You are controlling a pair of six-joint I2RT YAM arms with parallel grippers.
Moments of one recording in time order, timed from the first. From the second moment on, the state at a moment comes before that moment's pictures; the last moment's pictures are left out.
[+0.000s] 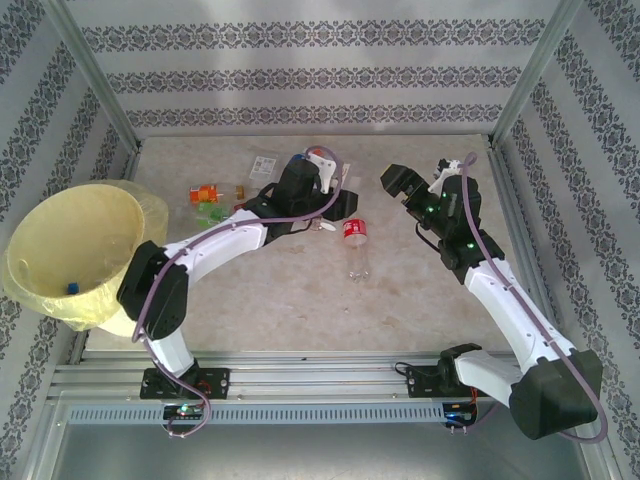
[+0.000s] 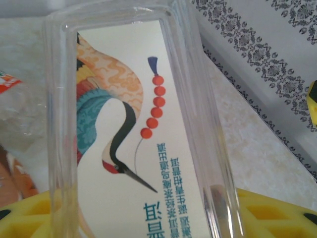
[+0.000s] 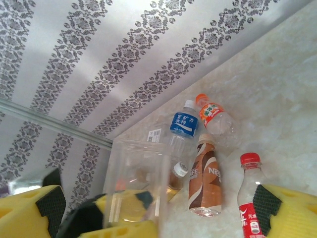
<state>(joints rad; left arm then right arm) -0.65 1.72 1.35 -0.11 0.16 -0.36 0.23 1.08 0.86 -0.03 -0.23 0.87</state>
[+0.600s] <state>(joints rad) -0.60 1.44 1.35 -0.45 -0.18 -0.26 0.37 1.11 0.86 0.01 -0.22 0.62</state>
